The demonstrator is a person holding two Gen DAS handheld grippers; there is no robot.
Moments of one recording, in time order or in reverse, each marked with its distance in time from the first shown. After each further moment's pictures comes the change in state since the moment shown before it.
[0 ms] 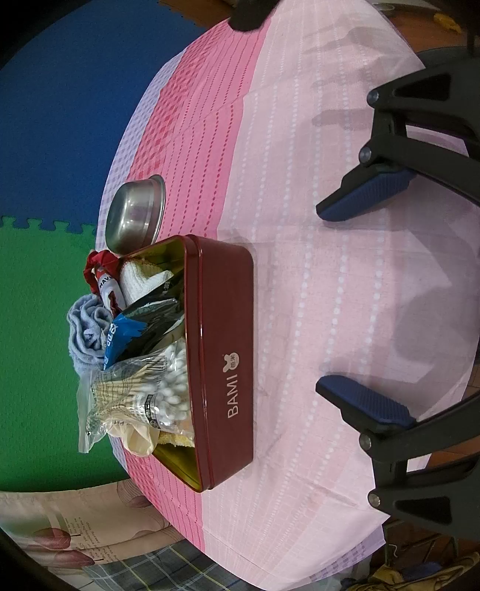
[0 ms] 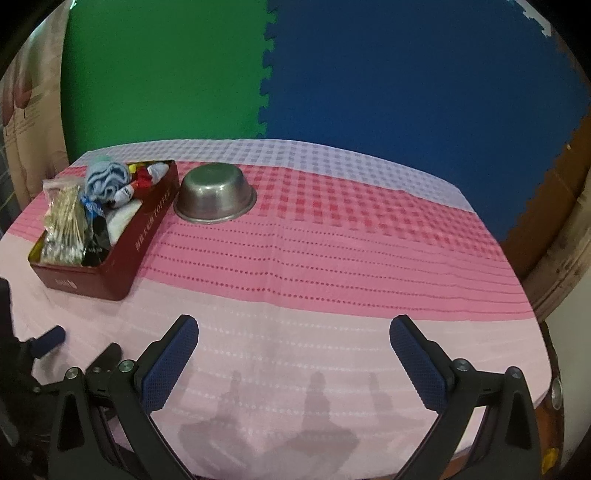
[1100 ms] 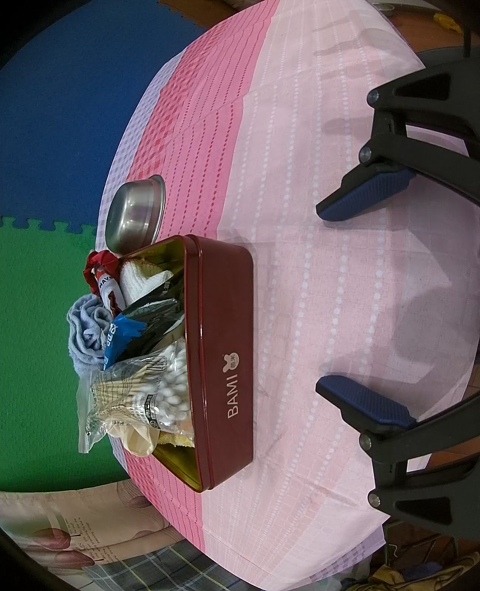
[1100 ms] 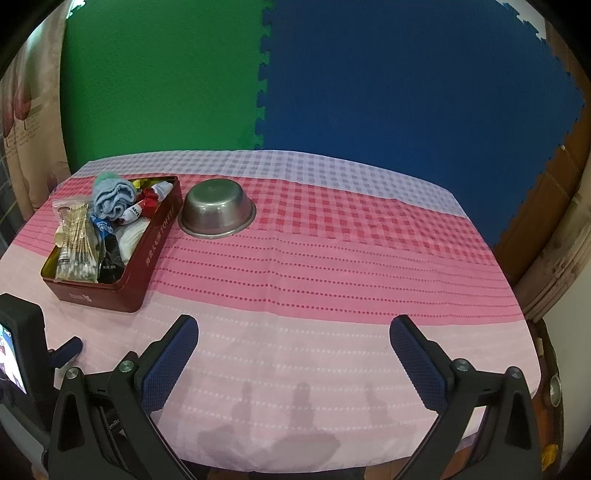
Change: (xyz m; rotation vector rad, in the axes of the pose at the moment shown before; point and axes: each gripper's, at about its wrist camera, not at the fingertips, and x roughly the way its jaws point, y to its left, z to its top) left arm 0.000 0.000 0.000 0.001 0.000 0.000; right arm -0.021 0.001 0.010 0.013 -0.008 -0.002
